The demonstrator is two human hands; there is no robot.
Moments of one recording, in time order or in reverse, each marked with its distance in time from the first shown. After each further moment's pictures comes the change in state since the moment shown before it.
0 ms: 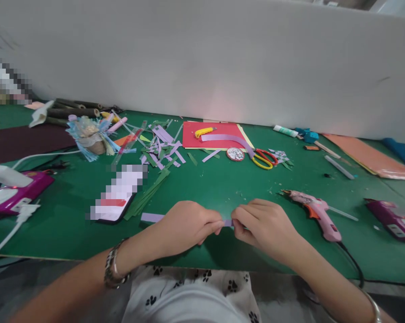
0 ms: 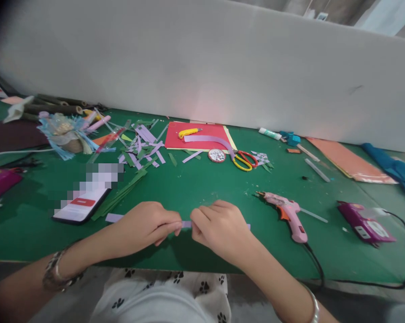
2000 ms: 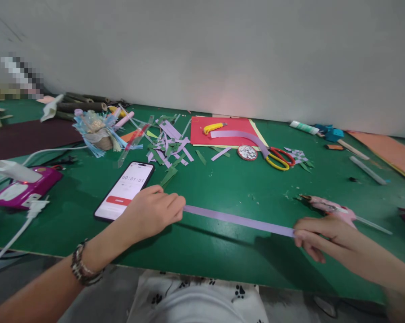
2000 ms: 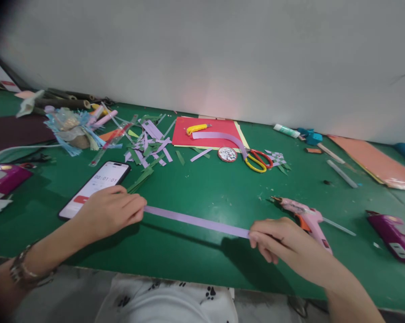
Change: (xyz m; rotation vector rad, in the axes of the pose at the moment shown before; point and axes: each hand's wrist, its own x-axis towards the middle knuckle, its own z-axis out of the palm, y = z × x) left_hand -0.036 -0.066 -0.007 0.905 0.575 0.231; right_hand -0.045 0.055 -0.033 0.890 -0.658 0.645
